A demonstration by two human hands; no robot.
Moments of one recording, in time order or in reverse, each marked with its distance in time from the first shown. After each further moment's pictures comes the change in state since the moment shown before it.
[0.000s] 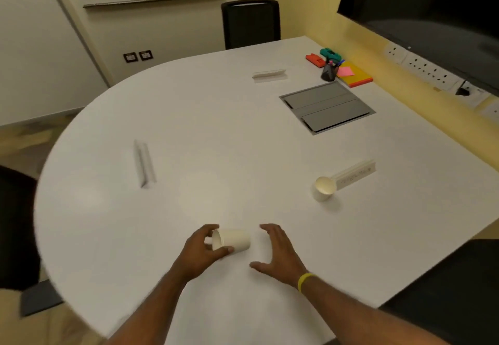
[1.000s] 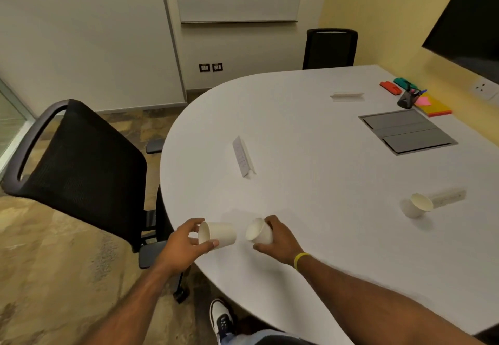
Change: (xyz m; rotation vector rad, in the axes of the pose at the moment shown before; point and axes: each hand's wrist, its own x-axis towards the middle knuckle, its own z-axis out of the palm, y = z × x) left_hand -0.137 -0.165 -0.269 -0.117 0.212 -0.037; right_hand 0.052 -0.237 0.191 -0.007 -0.146 0.036
